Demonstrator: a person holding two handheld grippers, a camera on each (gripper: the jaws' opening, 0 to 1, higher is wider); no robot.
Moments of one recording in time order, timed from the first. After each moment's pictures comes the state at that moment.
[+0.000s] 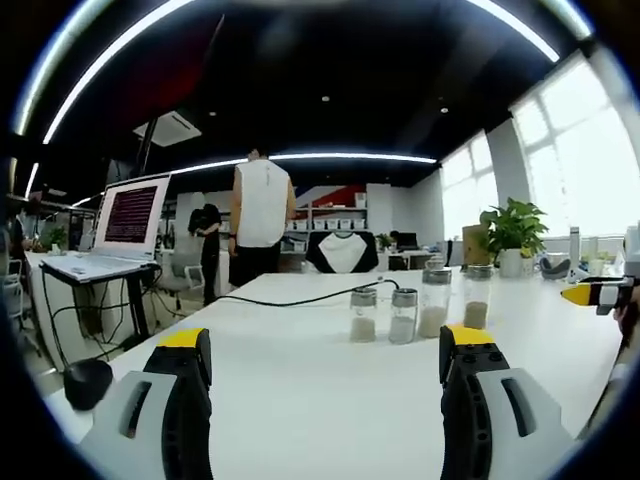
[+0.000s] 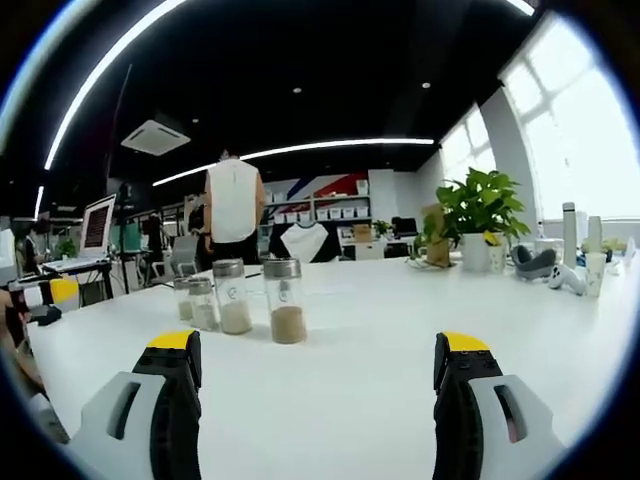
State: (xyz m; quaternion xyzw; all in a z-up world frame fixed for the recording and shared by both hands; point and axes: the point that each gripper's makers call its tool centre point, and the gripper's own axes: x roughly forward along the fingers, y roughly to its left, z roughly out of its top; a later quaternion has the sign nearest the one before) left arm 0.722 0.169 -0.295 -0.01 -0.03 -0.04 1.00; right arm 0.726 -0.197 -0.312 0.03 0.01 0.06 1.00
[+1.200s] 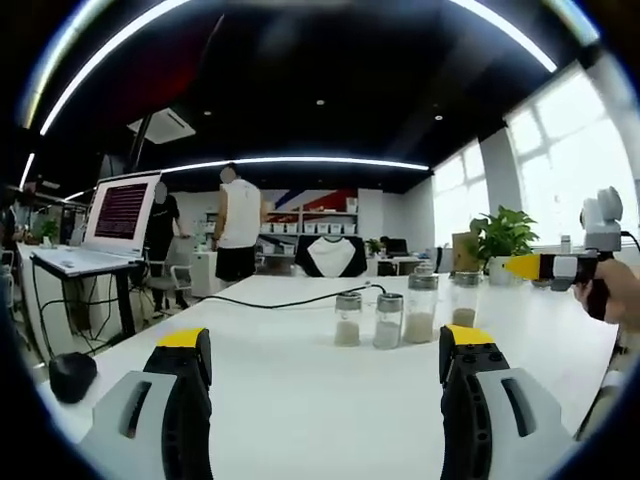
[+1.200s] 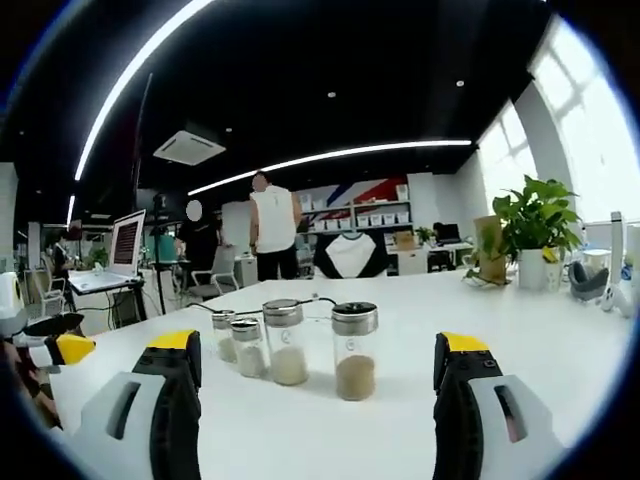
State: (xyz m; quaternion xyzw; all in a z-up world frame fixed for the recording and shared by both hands) left arm 0.724 0.156 -0.298 -0.02 -0.03 -0.06 1.00; right arm 0.789 -0.122 -0.272 0.03 0.00 0.15 0.99
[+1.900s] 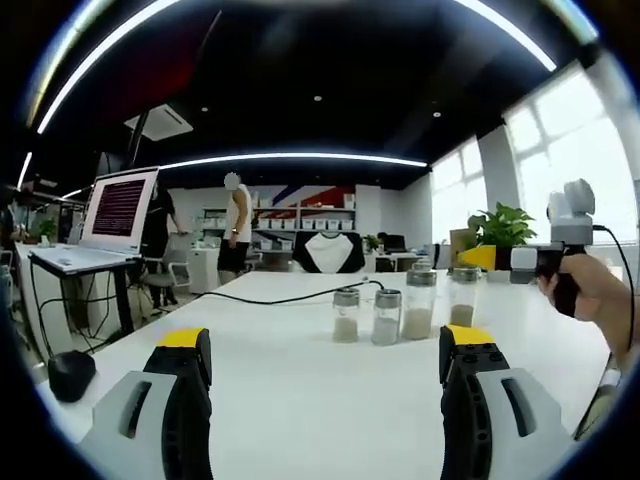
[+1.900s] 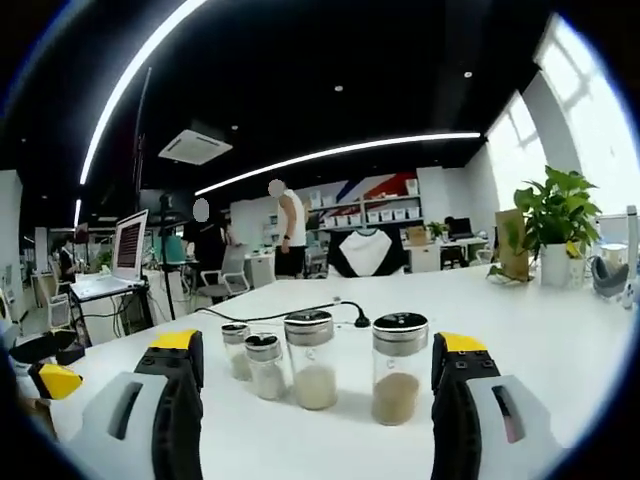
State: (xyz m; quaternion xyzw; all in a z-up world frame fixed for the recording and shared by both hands) left arm 0.724 0.156 -0.298 -0.02 -0.03 -0.06 1.00; right arm 0.833 -0.081 -0.267 0.04 0.01 0.17 0.99
